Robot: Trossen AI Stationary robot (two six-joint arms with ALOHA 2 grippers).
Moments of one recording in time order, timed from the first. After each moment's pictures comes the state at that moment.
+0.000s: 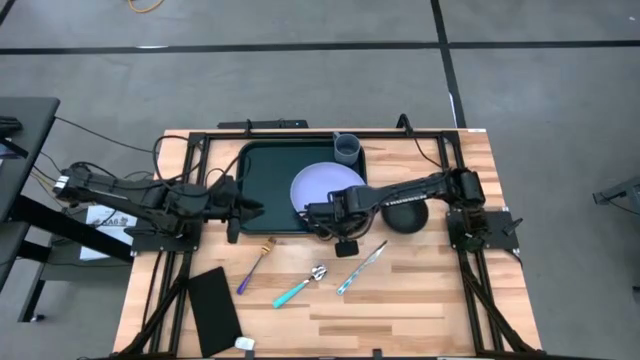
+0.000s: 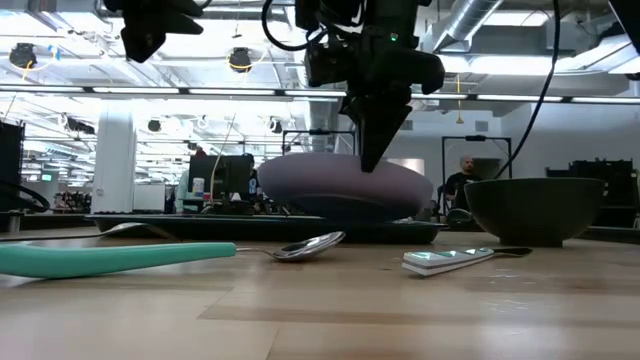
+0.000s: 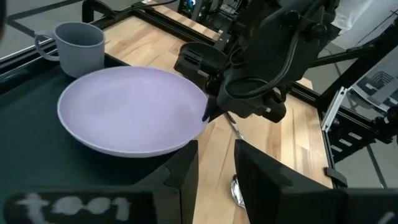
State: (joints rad) left arm -0.20 0.75 0.72 -0.36 -0.32 -0.54; right arm 0.08 2.02 1.66 -1.05 0.06 -0.14
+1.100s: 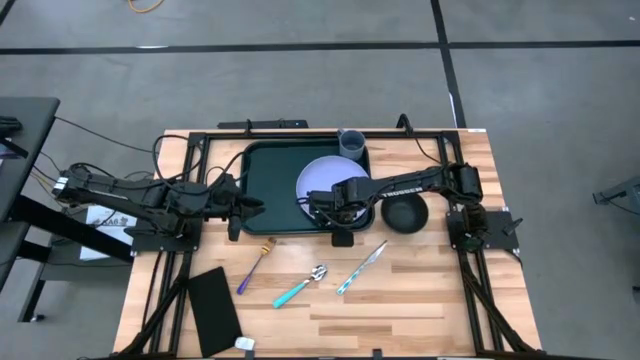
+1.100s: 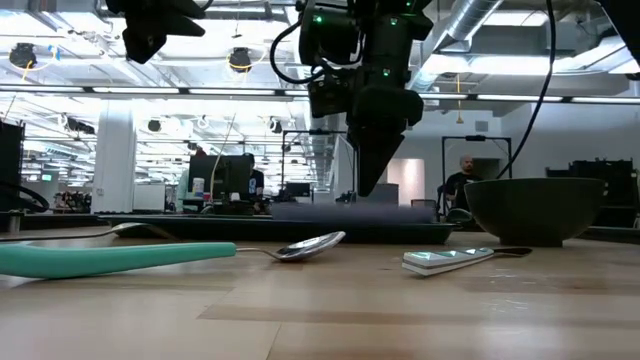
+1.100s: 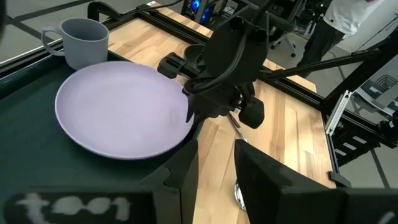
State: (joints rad) left arm -0.19 0.75 0.72 -0.35 -0.32 -0.54; right arm 0.00 2.02 1.57 -0.94 0.03 -0.08
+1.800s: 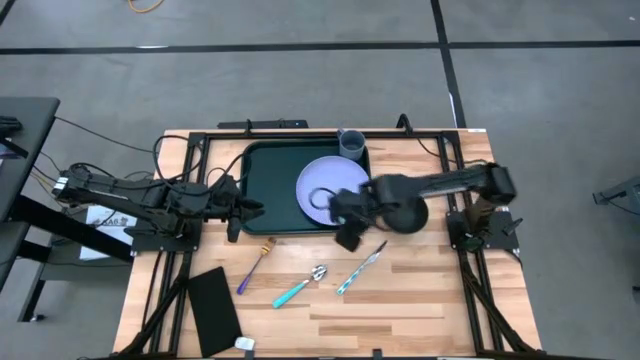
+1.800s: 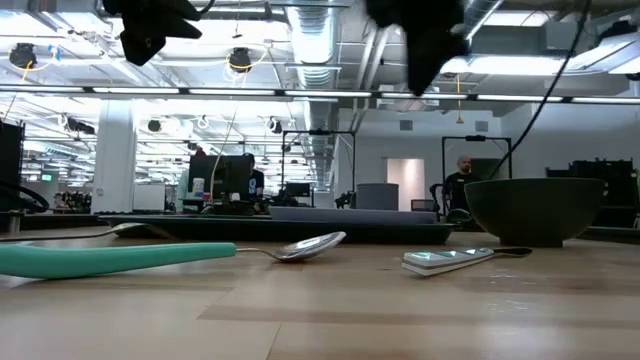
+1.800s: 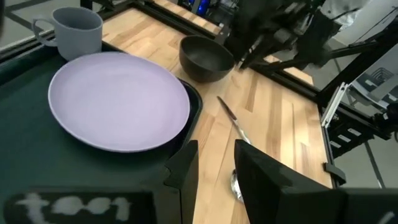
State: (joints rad) left arm -0.19 0.75 0.72 -0.38 -0.29 -0.55; right arm 0.16 1.76 1.63 -1.24 0.15 0.66
